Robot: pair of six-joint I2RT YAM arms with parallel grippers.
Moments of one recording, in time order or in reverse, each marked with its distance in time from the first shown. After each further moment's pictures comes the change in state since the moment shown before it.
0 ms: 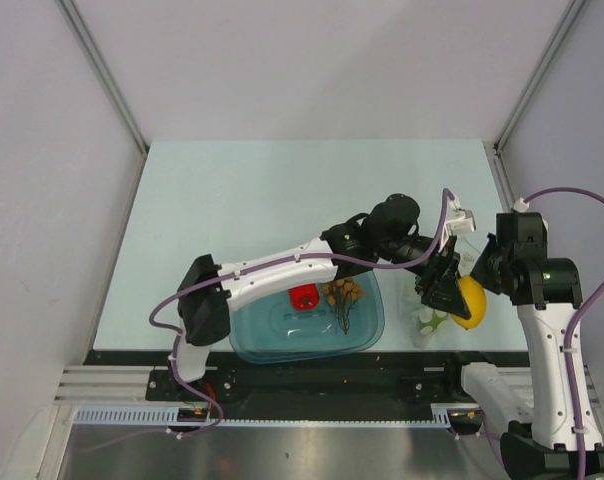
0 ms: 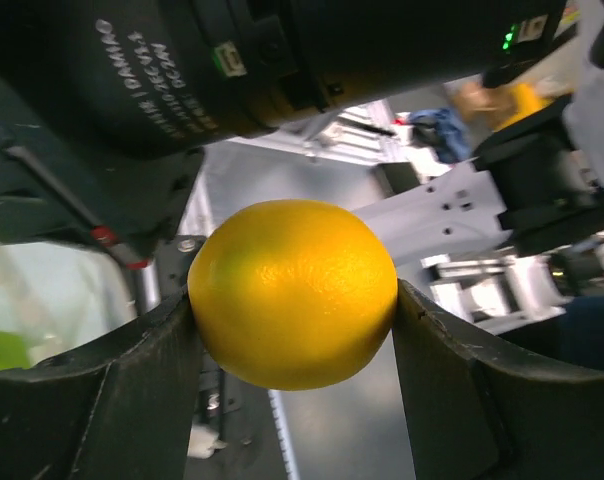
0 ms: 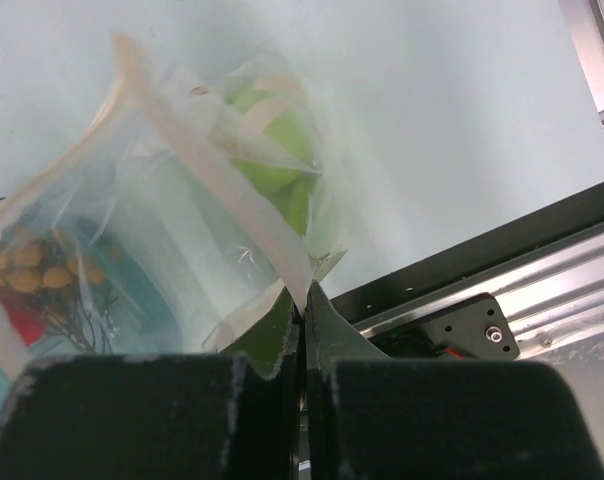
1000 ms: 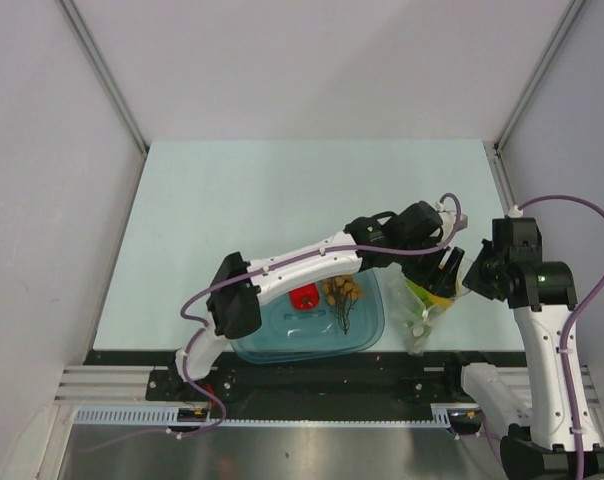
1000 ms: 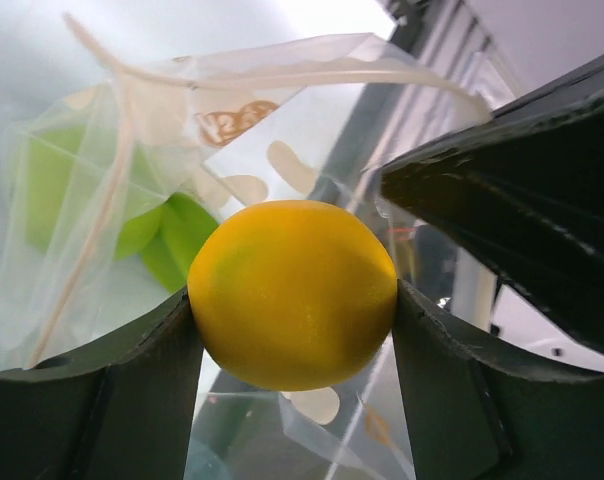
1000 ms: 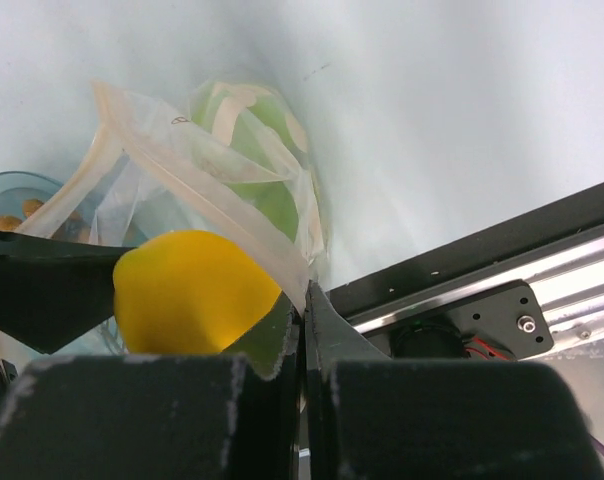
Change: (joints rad) left arm 0.002 0.219 0.278 -0.533 -0.507 -0.055; right arm 0.001 -0.021 -0.069 0.008 -0.068 0.038
